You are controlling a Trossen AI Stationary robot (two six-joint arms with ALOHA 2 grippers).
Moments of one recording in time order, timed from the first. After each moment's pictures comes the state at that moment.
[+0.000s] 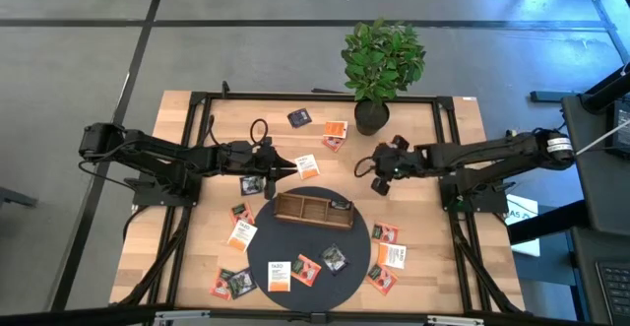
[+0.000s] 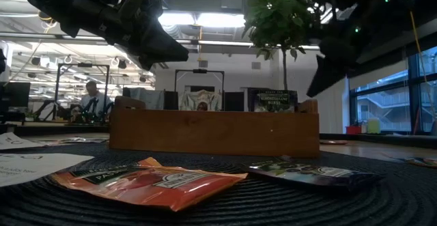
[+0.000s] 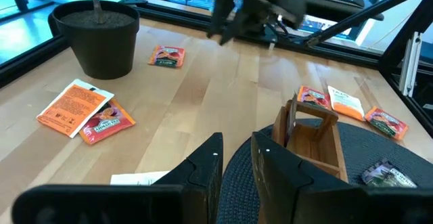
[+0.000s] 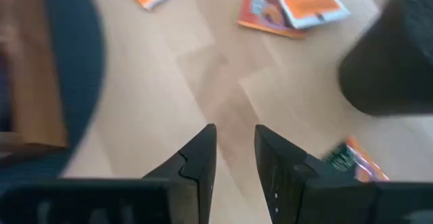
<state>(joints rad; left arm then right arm) 0.06 1.22 0.45 0.47 -0.06 -0.20 -0.02 1.20 0.68 -0.46 0.37 0.34</state>
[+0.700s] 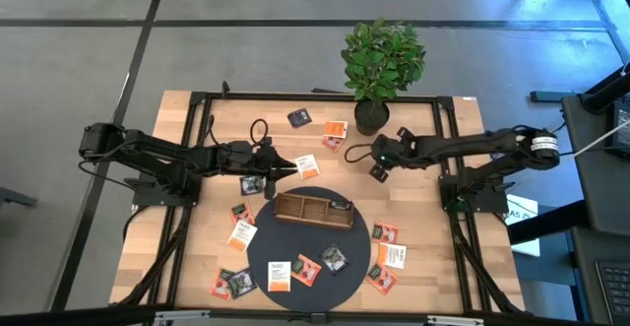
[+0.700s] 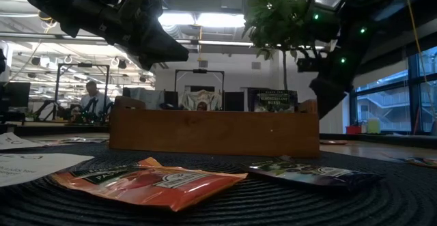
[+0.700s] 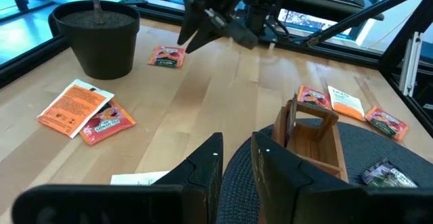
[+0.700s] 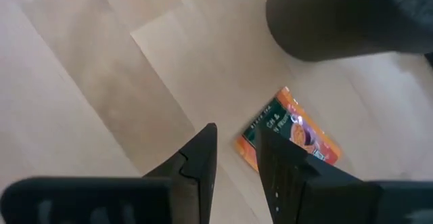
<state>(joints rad) 0.06 1.22 0.45 0.47 -0.06 -0.20 -0.19 1.36 0.68 -0.50 0.42 0.31</state>
